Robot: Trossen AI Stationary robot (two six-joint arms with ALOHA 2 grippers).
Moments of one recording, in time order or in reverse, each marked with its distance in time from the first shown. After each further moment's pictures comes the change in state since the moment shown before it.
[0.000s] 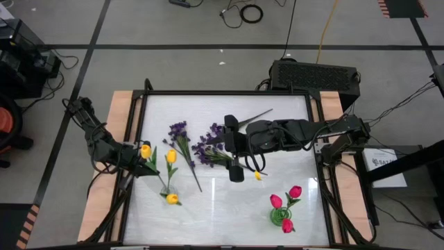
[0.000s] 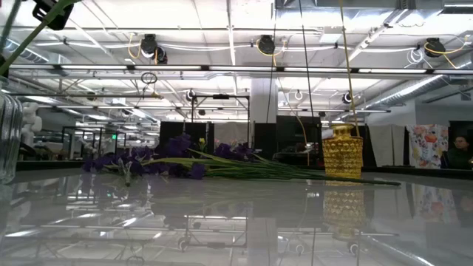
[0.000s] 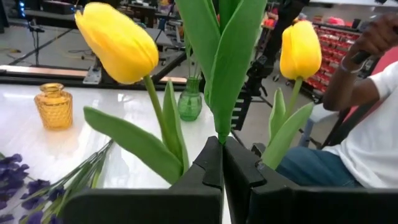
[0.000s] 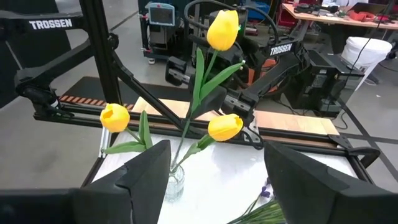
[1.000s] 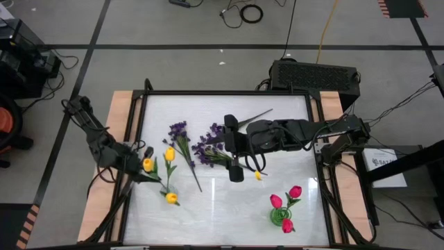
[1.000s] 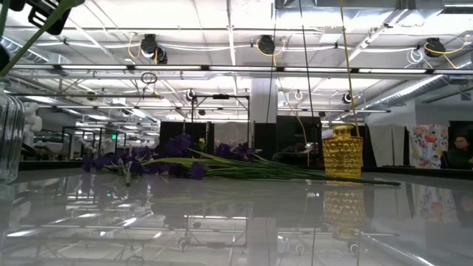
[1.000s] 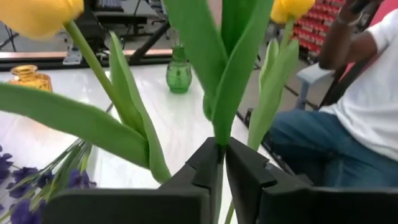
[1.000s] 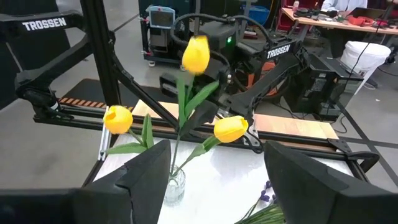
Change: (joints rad) left arm 0.000 0.083 0.000 -0.042 0.078 0.028; right arm 0.000 0.000 0.000 0.017 0.000 -0.010
